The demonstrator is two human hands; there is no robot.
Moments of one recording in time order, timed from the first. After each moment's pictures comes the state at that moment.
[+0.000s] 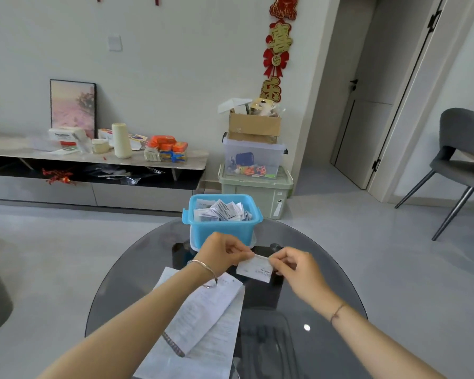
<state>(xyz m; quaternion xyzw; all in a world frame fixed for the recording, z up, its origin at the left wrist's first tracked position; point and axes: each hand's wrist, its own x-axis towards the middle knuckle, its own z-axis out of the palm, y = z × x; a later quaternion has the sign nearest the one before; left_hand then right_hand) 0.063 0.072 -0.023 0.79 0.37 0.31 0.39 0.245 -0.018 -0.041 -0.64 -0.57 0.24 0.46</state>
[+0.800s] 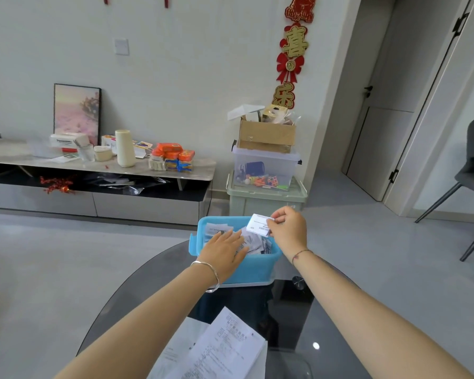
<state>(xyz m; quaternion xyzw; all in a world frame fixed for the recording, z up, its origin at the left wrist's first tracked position) 0.071 0.202 -0.032 0.91 0.41 0.08 0.05 0.240 0.187 -0.007 -0.72 -0.47 0.10 0.51</state>
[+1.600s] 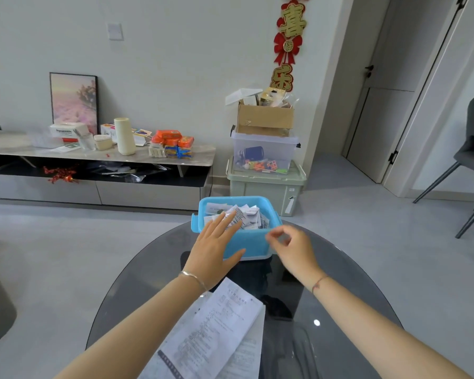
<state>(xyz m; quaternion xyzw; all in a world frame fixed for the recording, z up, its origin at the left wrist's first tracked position) 0.038 0.149 -0.054 0.88 0.38 0.28 0.07 0.233 0.103 -0.047 -0.69 -0.55 0.14 0.46</state>
